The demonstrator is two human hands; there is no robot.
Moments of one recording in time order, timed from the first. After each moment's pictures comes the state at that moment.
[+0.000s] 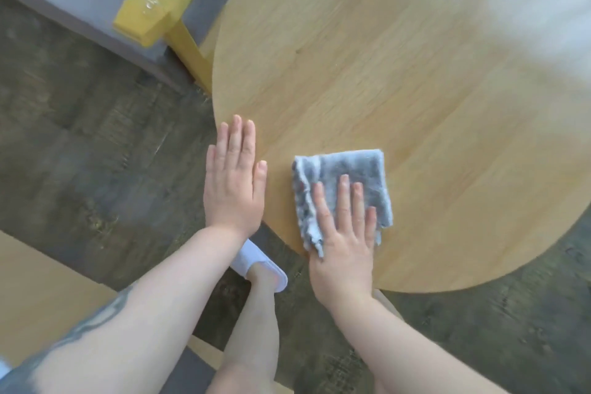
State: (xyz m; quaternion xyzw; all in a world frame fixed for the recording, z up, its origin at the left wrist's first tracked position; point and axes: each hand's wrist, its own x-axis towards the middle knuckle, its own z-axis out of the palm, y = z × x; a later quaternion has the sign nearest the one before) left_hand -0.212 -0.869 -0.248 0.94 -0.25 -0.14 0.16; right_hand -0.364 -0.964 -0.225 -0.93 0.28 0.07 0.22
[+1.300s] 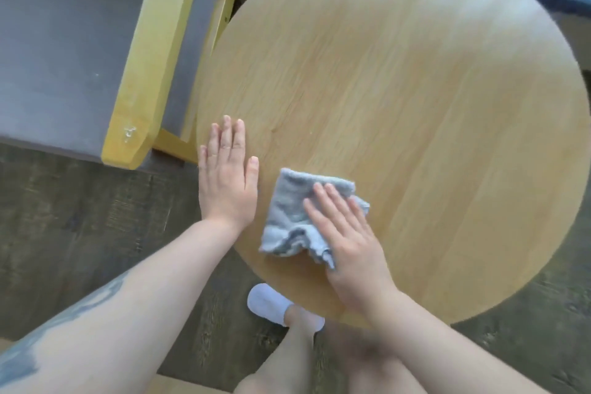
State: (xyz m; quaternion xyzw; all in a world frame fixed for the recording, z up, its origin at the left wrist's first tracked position) left_hand -0.090 -0.938 -0.239 0.92 -0.34 -0.17 0.12; right_hand -0.296 -1.012 -0.220 -0.94 0.23 -0.03 0.26
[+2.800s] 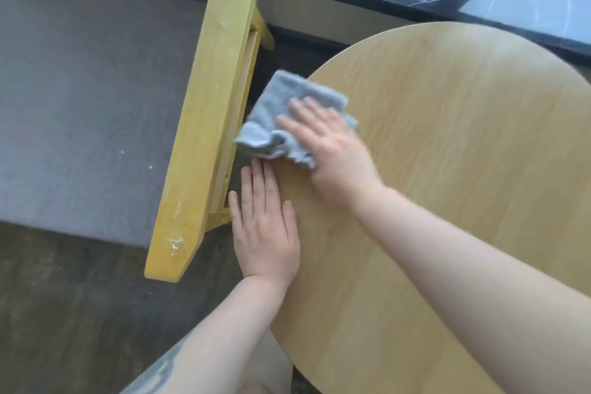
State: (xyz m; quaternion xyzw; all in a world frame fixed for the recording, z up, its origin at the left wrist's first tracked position) left_hand -0.019 -0.982 -0.244 0.93 -0.32 -0.13 0.11; right_hand -0.035 -1.144 -0.224 -0.95 0.21 -0.01 0.23
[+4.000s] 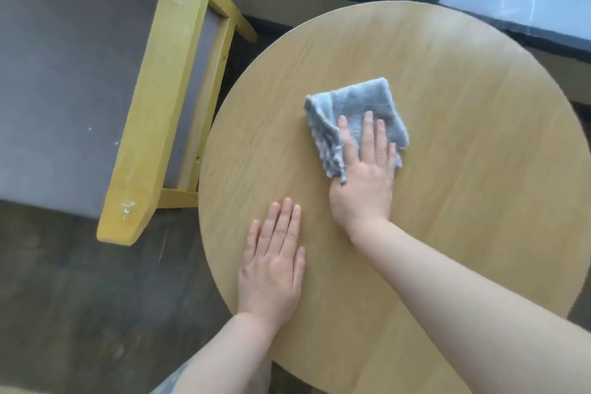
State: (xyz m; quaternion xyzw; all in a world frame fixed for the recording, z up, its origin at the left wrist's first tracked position) left_hand -0.127 -0.954 -0.235 0.86 -0.45 -0.20 0.09; right_hand -0.151 -1.134 -0.225 -0.87 0.45 0.02 0.18
